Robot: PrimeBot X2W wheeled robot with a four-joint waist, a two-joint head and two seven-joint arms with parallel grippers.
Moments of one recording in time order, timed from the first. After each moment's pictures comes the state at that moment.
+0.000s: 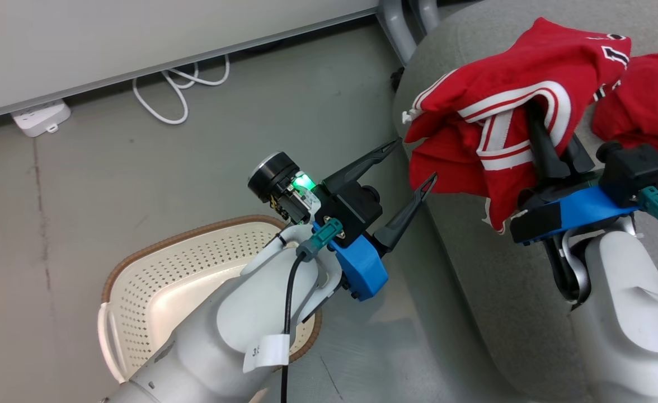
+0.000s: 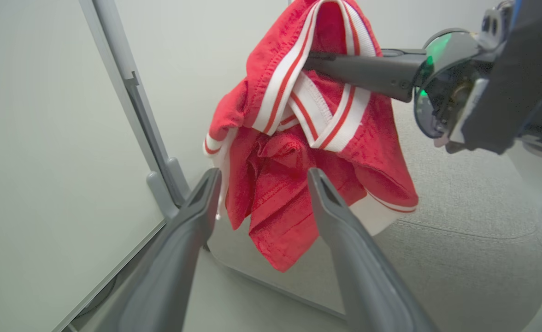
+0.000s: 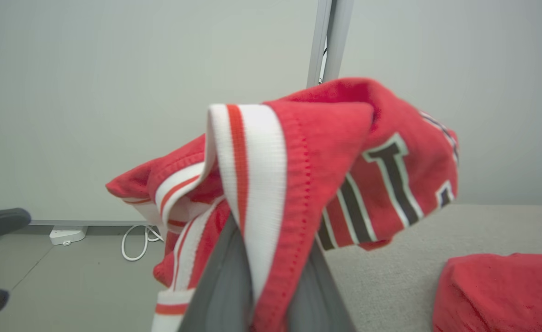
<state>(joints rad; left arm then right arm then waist) -0.79 0.06 -0.88 0.58 -0.34 -0.12 -0.26 -0.57 -0.12 0.07 0.40 0.10 0.13 -0.26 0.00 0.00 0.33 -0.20</state>
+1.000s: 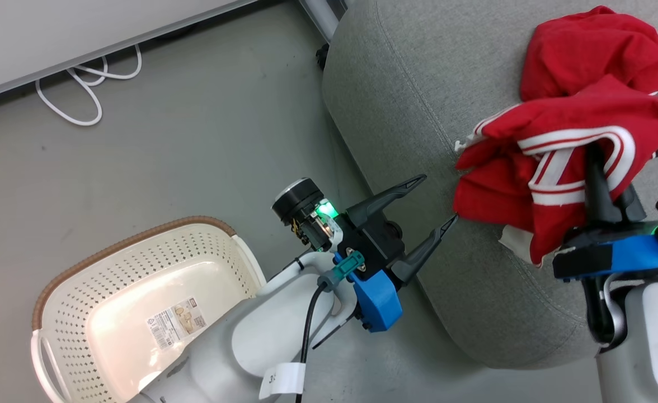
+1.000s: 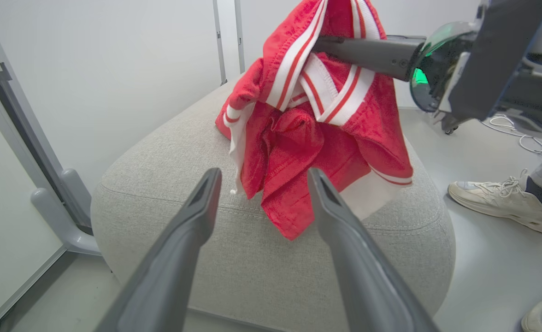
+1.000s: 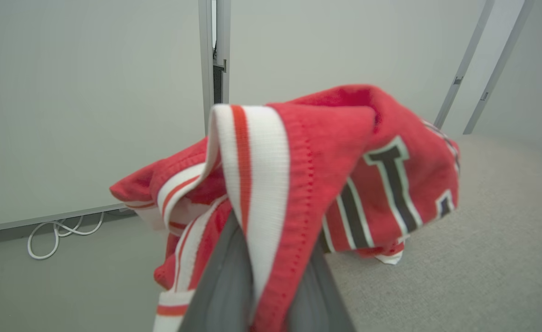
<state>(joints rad) -0.75 0.06 -0.99 0.55 -0.34 -0.13 -0.26 -0.38 -0.08 -0.13 0.25 0.10 0.13 -0.26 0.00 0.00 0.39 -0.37</state>
